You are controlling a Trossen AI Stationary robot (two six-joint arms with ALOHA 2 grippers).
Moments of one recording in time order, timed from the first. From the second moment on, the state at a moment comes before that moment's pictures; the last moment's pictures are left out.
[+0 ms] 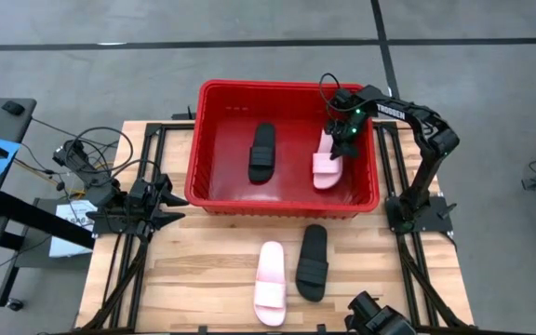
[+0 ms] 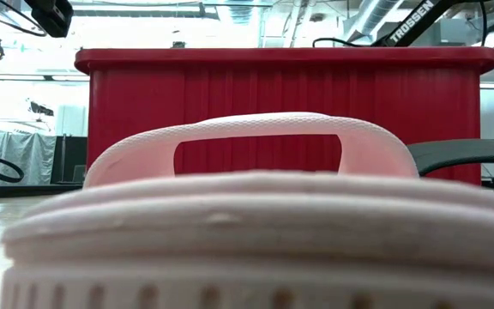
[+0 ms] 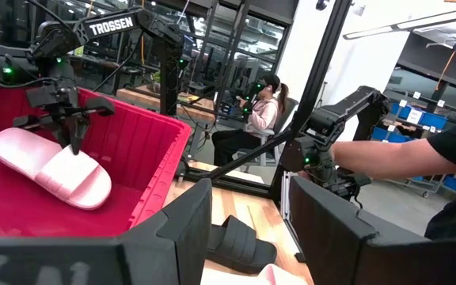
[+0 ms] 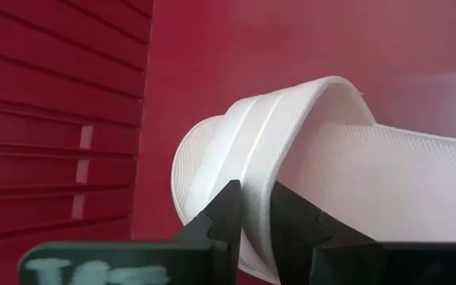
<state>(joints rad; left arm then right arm) -0.70 0.28 0.34 0.10 -0.61 -0.22 -0.94 1.79 1.29 -1.19 -0.68 -0.97</state>
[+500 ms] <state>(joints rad) -0.70 0.28 0.34 0.10 -0.61 -0.23 -0.90 1.79 1.29 -1.18 -0.68 -1.00</state>
